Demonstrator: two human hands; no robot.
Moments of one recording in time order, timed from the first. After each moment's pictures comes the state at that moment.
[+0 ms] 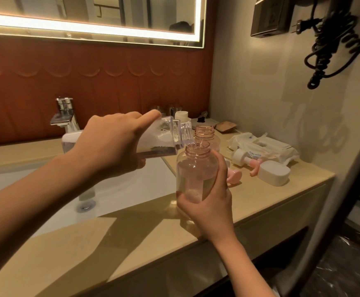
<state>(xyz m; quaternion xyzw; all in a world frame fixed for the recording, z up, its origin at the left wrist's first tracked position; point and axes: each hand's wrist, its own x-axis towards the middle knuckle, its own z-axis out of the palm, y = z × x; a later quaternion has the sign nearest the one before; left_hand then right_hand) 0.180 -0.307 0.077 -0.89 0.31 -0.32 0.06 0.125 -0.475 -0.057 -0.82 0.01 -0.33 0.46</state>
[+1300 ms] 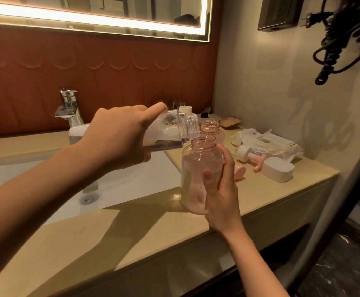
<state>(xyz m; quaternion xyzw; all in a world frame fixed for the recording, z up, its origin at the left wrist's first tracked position) 0.180 -0.308 0.076 -0.90 0.30 -0.32 0.05 0.135 -0.484 -0.060 -0.74 -0.07 -0.35 0.57</state>
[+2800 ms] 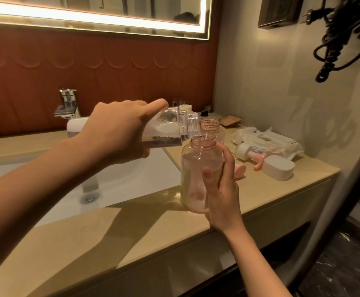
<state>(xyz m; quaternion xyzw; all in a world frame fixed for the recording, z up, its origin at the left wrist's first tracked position) 0.180 -0.309 0.081 -0.89 0.30 -0.33 0.07 0.133 -0.484 -0.059 -0.74 -0.06 -0.35 0.57</state>
